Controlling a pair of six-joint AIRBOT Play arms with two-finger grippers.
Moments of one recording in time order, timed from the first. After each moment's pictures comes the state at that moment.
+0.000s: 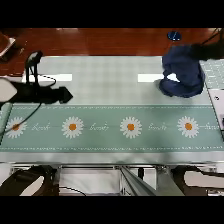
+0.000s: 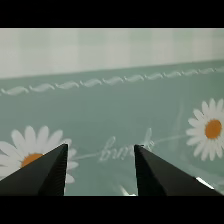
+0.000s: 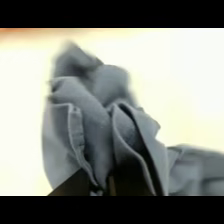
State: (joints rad) left arm -0.23 -0.87 0.90 1.24 -1.09 -1.66; right arm -0.22 -1.43 1.62 -1.13 0.99 1.32
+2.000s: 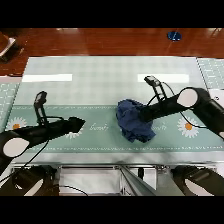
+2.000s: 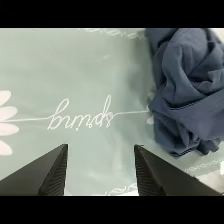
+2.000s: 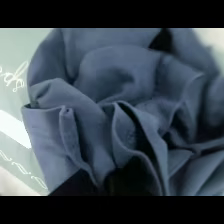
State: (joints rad) left arm -0.45 -0.55 0.43 1.13 -0.77 -1.91; right arm 0.36 -1.11 0.85 -1.12 1.07 1.37
